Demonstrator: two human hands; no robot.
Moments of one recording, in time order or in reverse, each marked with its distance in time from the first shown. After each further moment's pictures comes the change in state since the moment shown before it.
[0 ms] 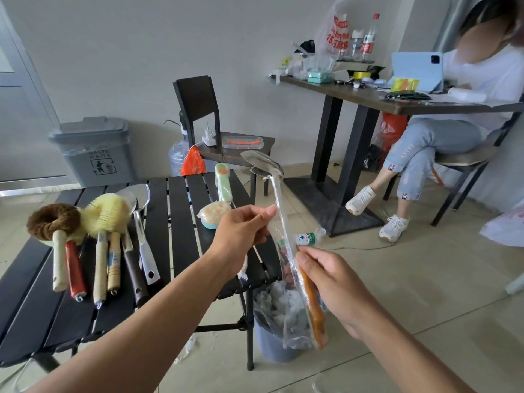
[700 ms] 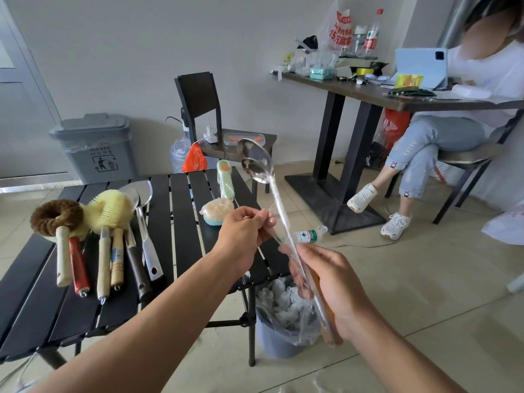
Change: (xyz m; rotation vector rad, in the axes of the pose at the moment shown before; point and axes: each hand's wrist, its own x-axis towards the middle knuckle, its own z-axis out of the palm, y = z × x) left_hand 0.000 -0.002 0.010 -0.227 0.149 -0.117; right_hand -0.002 -0.007 0.017 0.460 0.101 0.153
